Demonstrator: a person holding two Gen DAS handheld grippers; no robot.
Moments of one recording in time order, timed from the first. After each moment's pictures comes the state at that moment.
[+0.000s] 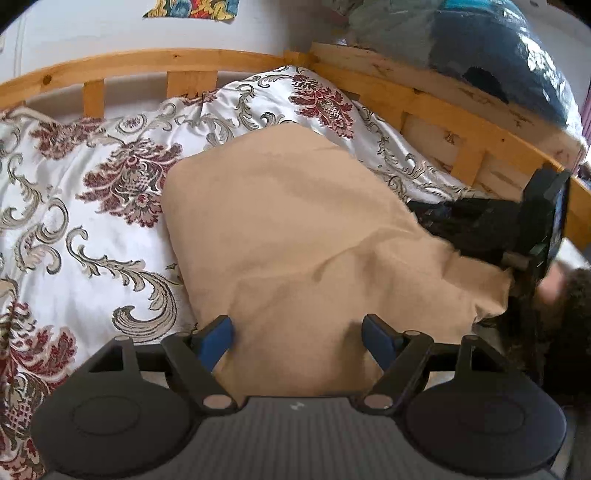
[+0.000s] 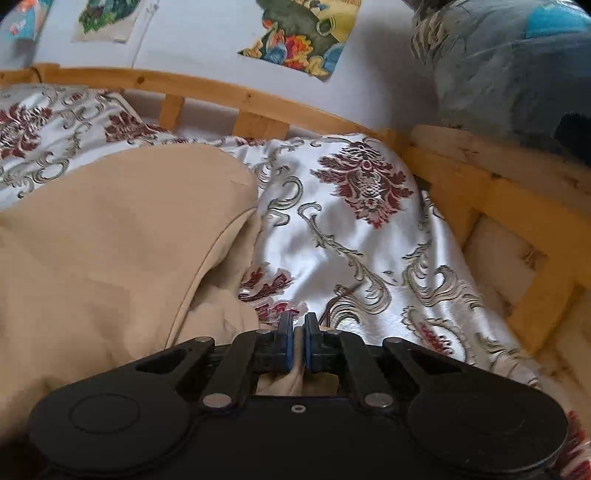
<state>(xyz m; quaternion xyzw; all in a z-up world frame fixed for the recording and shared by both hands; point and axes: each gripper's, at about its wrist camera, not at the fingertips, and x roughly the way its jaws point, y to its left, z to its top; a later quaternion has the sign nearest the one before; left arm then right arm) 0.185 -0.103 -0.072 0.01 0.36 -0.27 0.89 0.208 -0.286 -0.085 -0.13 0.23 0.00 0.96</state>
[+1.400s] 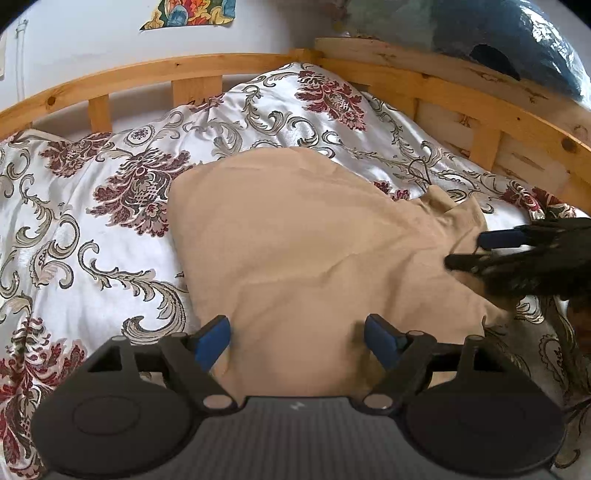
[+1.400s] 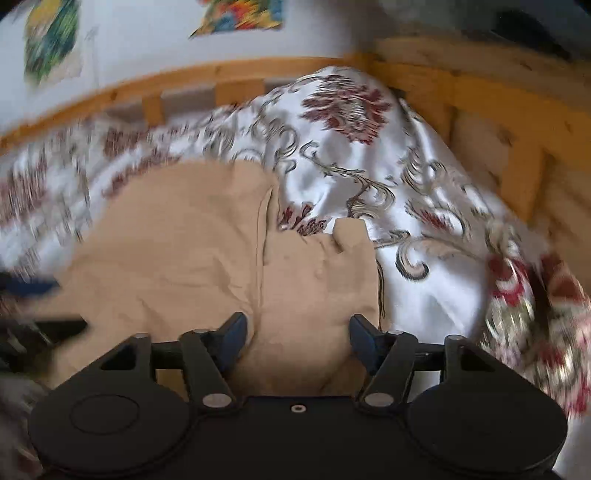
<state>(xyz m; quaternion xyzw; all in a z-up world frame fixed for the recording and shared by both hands) 0.186 -0.117 -0.076 0.06 0.35 -0.23 0.90 0.159 -0.267 -0.063 -0.02 0.35 -0.02 0.94</state>
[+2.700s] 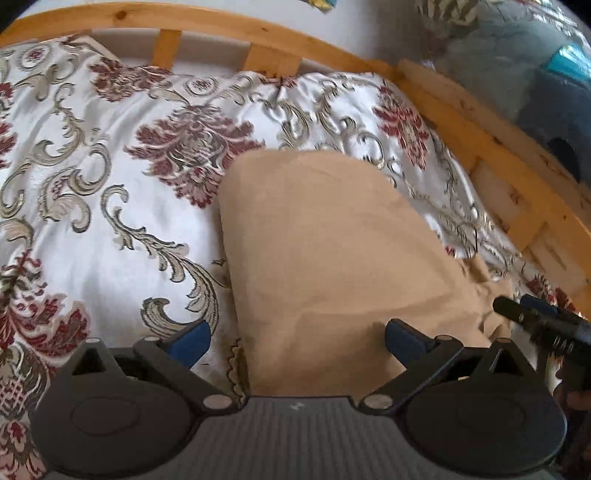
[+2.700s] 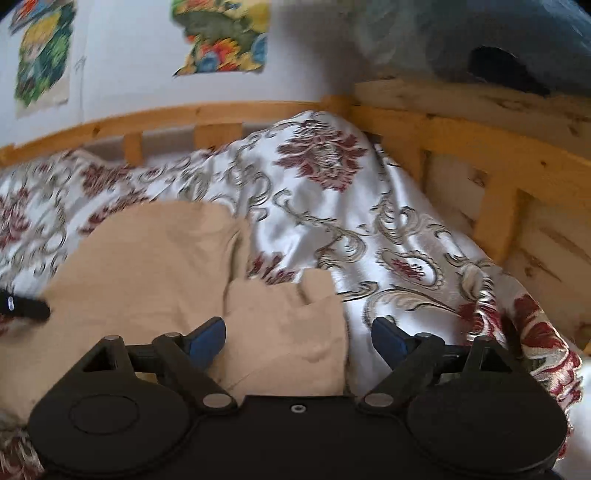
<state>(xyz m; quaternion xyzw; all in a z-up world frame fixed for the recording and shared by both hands) 0.244 -0.065 -0.085 -0.10 0.40 -0.20 0.89 0.158 -0.300 -0.054 0.05 0.28 -0.05 0.96</state>
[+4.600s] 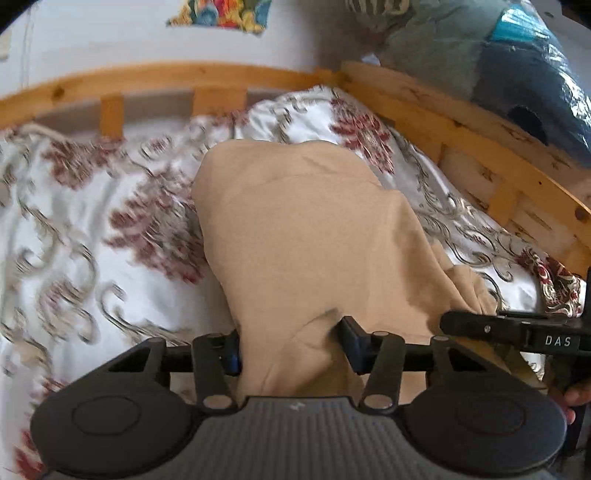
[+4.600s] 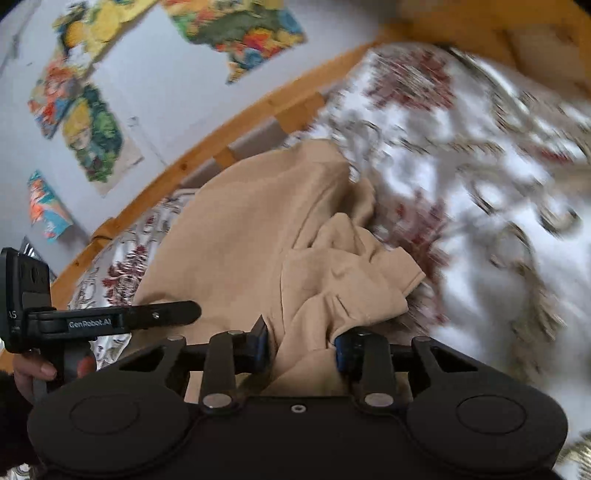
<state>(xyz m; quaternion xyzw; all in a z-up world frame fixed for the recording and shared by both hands) 0.263 -0.061 -0.037 0.00 0.35 -0.25 0.90 0.185 -0.262 -0.062 0.24 0.28 0.15 0.92</state>
